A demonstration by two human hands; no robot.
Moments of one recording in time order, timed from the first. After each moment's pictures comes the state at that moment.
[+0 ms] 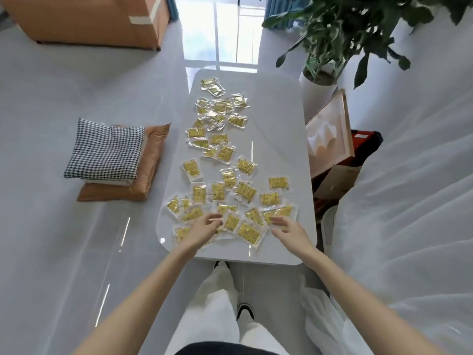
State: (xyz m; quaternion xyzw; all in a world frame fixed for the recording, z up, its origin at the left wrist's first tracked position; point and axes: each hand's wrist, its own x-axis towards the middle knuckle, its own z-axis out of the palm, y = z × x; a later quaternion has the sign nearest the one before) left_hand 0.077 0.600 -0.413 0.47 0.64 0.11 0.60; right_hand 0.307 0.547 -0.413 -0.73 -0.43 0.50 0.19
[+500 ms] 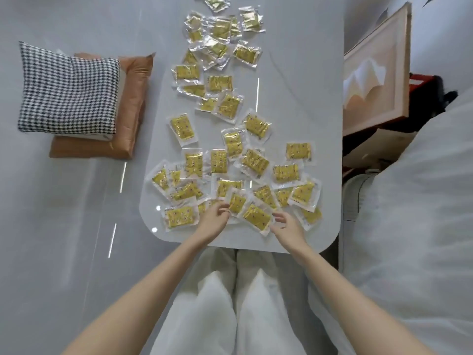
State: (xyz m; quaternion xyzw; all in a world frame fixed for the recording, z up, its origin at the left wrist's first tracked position) left_hand 0.097 0.672 -0.568 0.44 0.66 0.02 0.61; right_hand 0.288 0.614 -0.575 -0.78 -0.32 0.54 0.11
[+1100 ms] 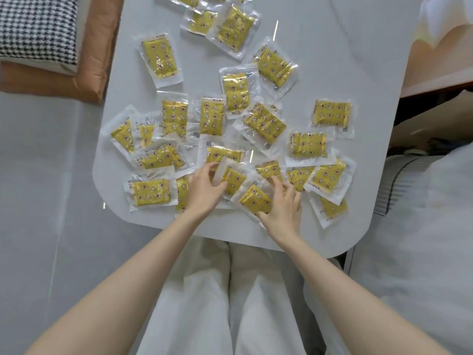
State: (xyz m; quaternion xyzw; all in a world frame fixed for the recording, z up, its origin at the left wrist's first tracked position) left_hand 0.116 0.688 -0.742 0.46 0.73 0.06 0.50; right_hand 0.286 0.632 -0.734 -0.78 -0.52 0.33 -0.07
